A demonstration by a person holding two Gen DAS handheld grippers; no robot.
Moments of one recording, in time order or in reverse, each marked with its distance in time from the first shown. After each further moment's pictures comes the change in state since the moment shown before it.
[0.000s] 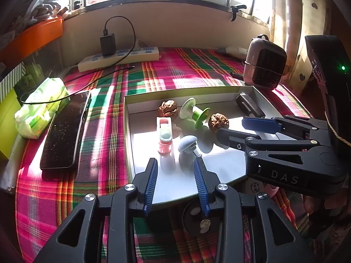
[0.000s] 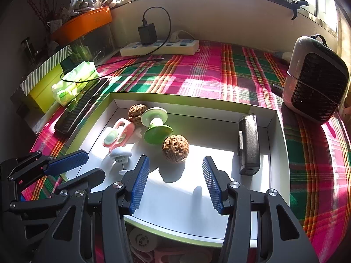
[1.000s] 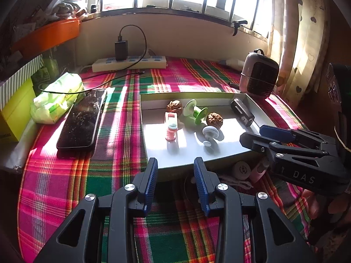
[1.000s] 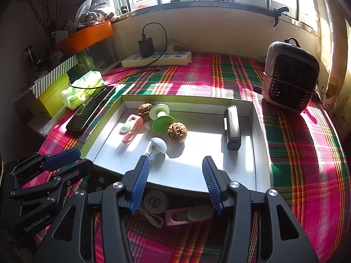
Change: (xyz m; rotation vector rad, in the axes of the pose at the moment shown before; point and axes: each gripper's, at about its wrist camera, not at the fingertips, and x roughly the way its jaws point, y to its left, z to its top) left arm -0.043 0.010 -0.028 -0.070 -0.074 -0.011; right arm -0.050 0.007 -0.033 0.037 -0.084 -0.047
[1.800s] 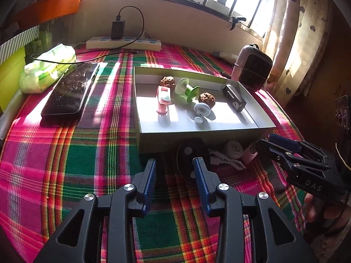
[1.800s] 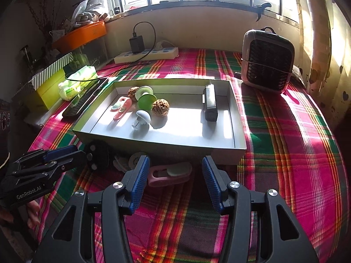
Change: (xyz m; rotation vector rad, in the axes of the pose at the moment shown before) left arm 0.010 0.006 -0.027 -0.074 0.061 -0.117; right arm -0.020 -0.016 -0.041 0.028 0.002 -0.037
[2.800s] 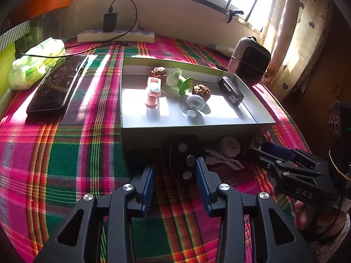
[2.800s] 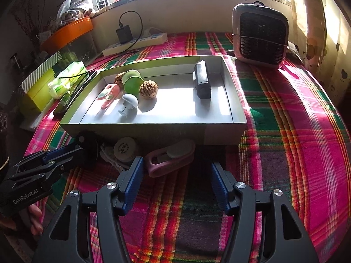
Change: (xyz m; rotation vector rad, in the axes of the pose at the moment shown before) left arm 0.017 -0.005 0.002 0.001 0.039 -0.031; right arm 0.018 -0.012 -0.012 0.081 0.069 -0.021
